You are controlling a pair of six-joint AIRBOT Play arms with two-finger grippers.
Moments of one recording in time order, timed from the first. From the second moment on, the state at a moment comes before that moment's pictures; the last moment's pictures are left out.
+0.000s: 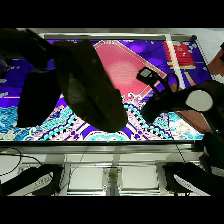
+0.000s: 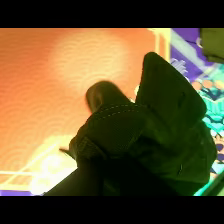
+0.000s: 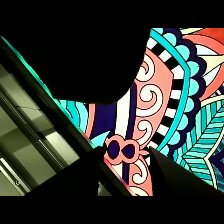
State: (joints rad) left arm -0.22 -1.18 1.99 1.13 -1.52 -1.17; right arm 0.50 -0.93 1.22 -1.42 1.38 1.22
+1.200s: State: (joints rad) left arm -0.23 -1.25 2.00 0.92 -1.45 -1.49; right arm 0.50 -0.88 1.22 -1.32 1.44 1.22
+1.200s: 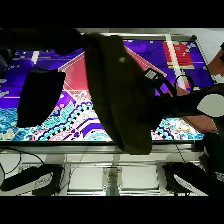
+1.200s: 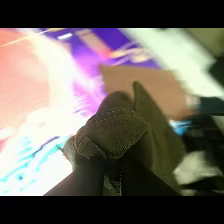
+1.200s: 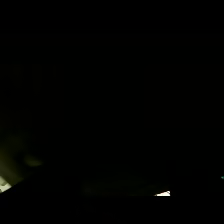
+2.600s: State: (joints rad) left arm 0.29 -1.01 1.12 1.68 -1.29 -1.51; right arm 0.50 -0.89 1.22 -1.34 1.42 1.28
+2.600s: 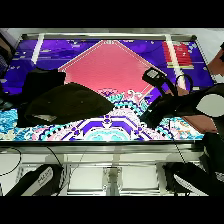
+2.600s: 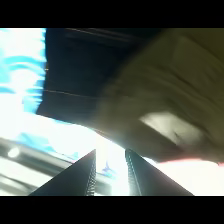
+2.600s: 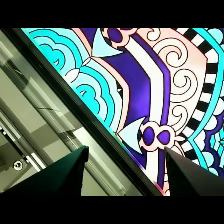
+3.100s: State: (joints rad) left arm 0.31 -0.99 0.79 1.32 -1.32 -1.12; right arm 0.50 -1.03 1.07 -1.33 1.27 1.29
